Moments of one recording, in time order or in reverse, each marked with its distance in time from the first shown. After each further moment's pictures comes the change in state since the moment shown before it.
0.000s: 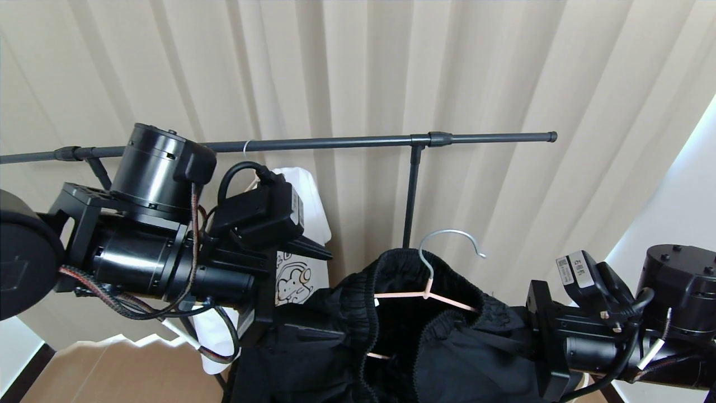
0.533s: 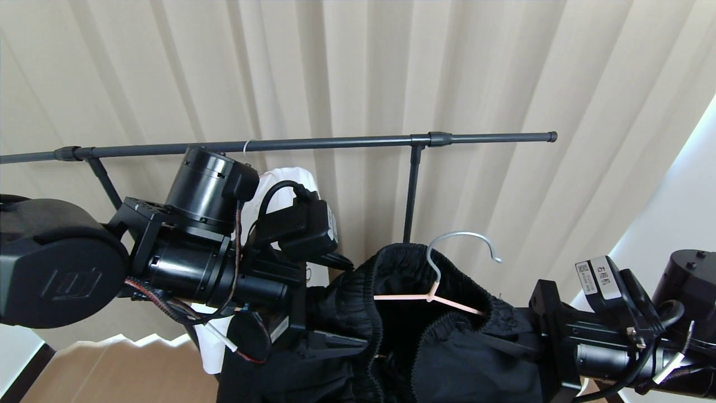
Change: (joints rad) left arm -0.045 0.088 0.001 -0.074 0.004 -0.020; right arm 0.030 -0.014 0.045 -0.124 -0.001 0.002
